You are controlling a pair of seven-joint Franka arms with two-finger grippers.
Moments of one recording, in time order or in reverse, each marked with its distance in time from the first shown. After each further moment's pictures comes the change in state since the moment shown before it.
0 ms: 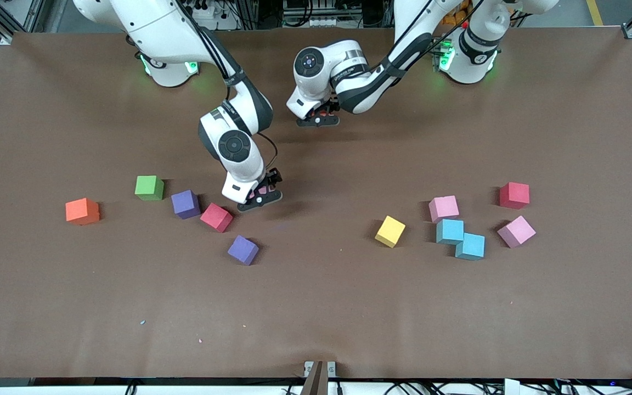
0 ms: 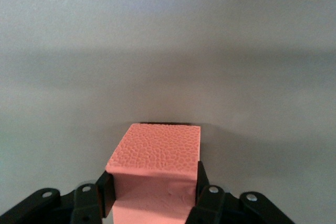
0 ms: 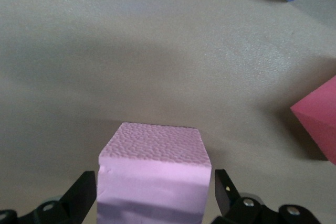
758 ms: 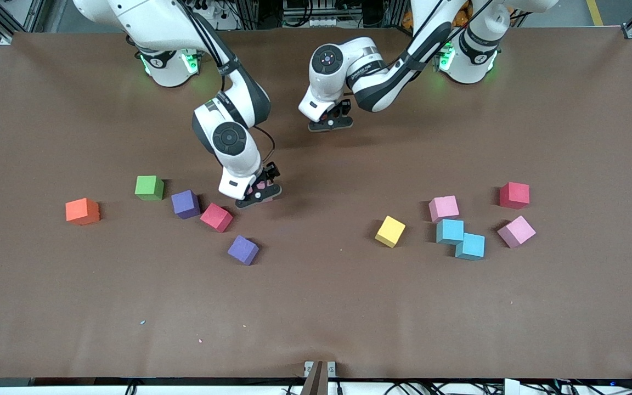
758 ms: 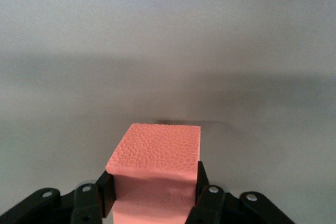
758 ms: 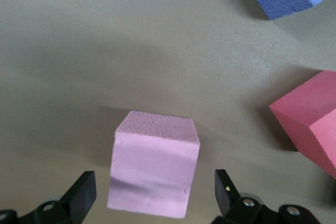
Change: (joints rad) left arm 0.069 -0.099 -0.005 -0.087 -0.037 0.095 -0.011; right arm -0.005 -0.061 -0.003 0.001 0.000 -0.065 -0.059
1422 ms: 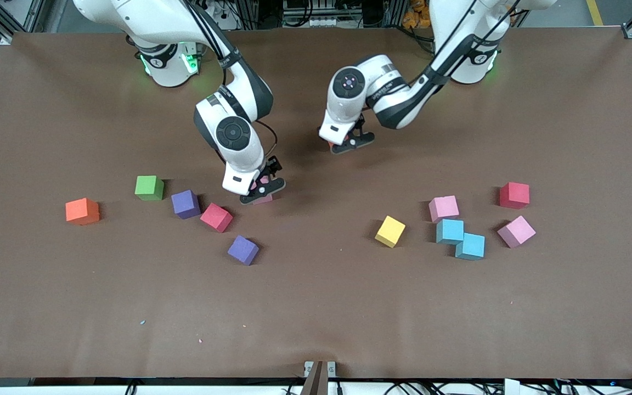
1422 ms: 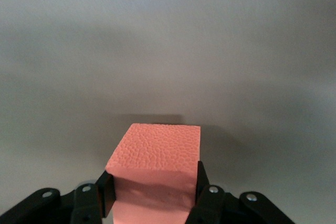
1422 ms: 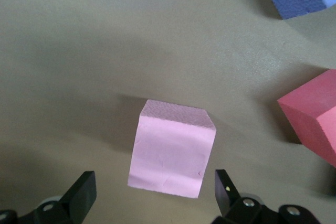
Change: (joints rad) left arm 0.112 -0.013 0.002 -0.016 -0.001 0.001 -0.079; right arm 0.013 -0.035 0.011 0.005 0.000 -0.048 -0.016
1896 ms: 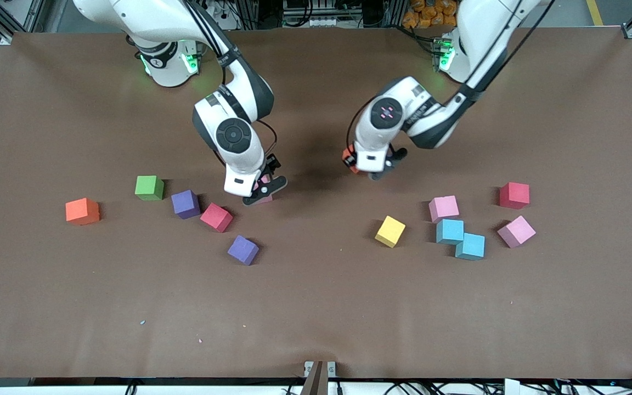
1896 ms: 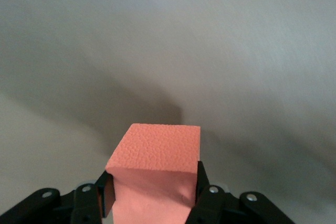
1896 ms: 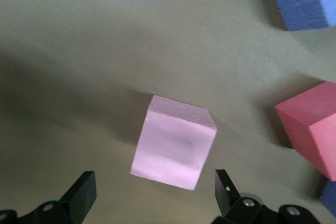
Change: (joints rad) left arm 0.151 -0.003 0.014 0.006 -0.004 0.015 -0.140; right arm -0.001 -0.001 0.005 0.038 0.000 -0.067 -0.081
